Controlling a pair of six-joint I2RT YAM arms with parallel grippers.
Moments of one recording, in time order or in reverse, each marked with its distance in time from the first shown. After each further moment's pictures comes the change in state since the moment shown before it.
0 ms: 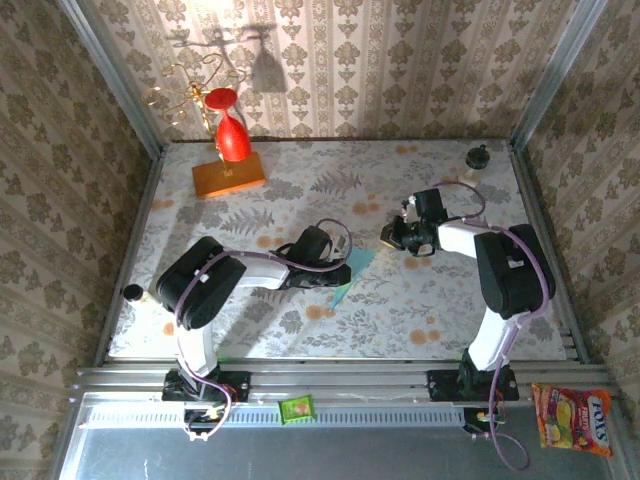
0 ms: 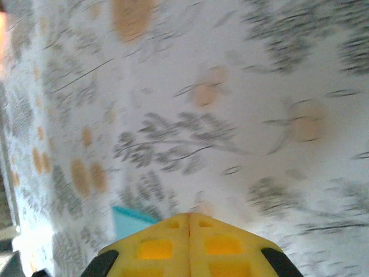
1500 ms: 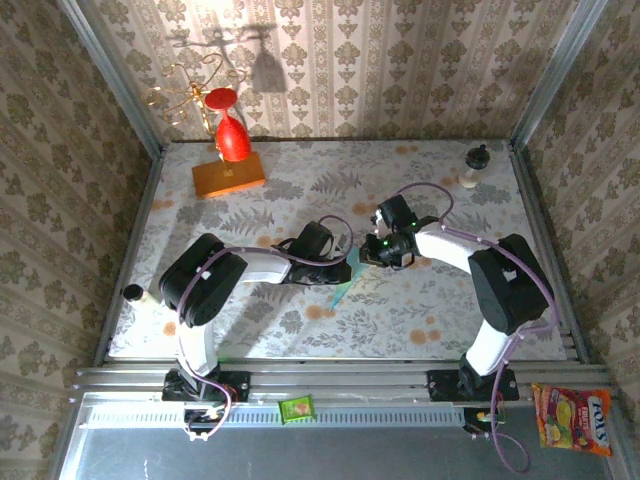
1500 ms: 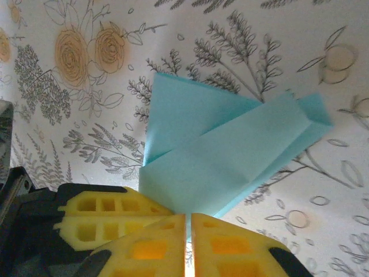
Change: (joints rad) left arm 0.017 0.029 0.058 -0.080 0.045 0.010; right arm 0.225 -0.057 0.061 -0.285 0.112 -0.052
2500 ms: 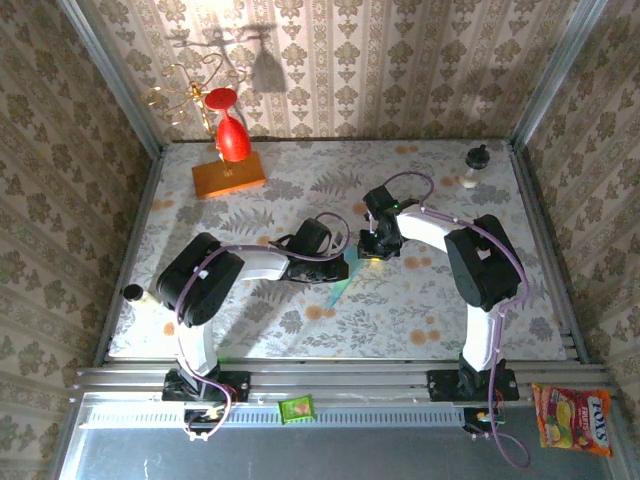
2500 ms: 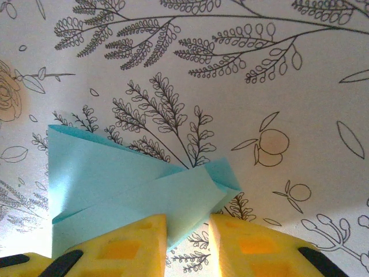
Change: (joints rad) left arm 0.024 -0.014 0.023 -0.048 0.016 -0.037; right arm 0.011 0.210 0.255 -0.250 0.194 -0.121
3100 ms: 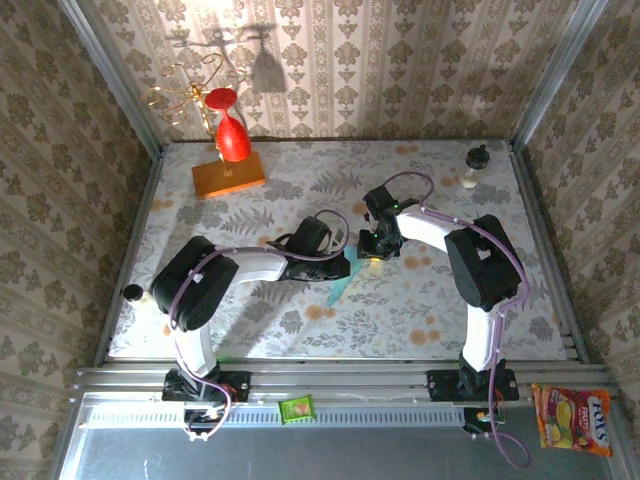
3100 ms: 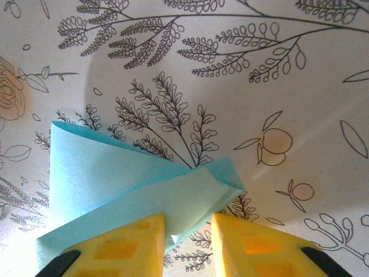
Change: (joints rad) left arm -0.007 -0.038 -0.002 0.008 -0.008 -0.016; right arm 0.000 -0.002 0.000 0.000 -0.004 0.000
